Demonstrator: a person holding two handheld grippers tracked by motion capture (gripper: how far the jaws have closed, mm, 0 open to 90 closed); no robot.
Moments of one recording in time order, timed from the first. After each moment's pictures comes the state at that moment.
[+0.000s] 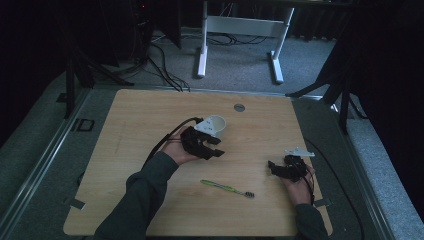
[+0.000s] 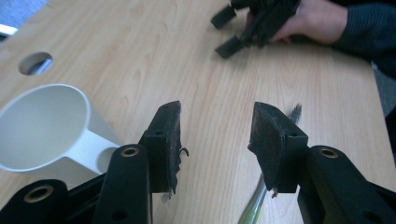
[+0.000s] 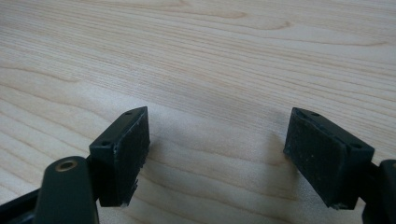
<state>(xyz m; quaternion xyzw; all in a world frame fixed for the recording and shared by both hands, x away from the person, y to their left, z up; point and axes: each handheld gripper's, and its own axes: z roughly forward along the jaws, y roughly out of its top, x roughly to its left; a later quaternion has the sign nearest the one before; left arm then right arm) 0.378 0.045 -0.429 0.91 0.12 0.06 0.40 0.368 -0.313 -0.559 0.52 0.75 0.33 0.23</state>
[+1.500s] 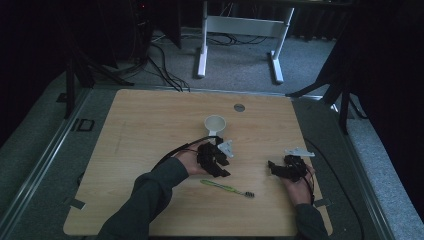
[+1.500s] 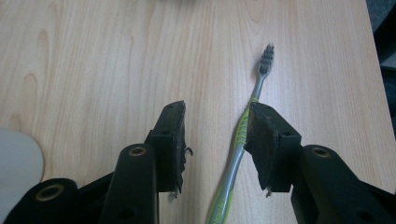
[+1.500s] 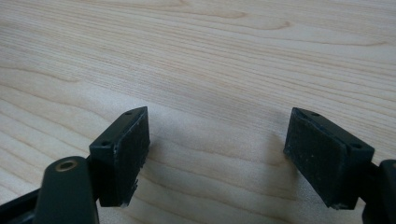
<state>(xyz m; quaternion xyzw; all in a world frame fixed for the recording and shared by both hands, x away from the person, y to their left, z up) 0.365 -0.001 -0.467 0.95 0.04 0.01 0.29 0.368 -0.313 -0.559 0.52 0.75 0.33 0.23</state>
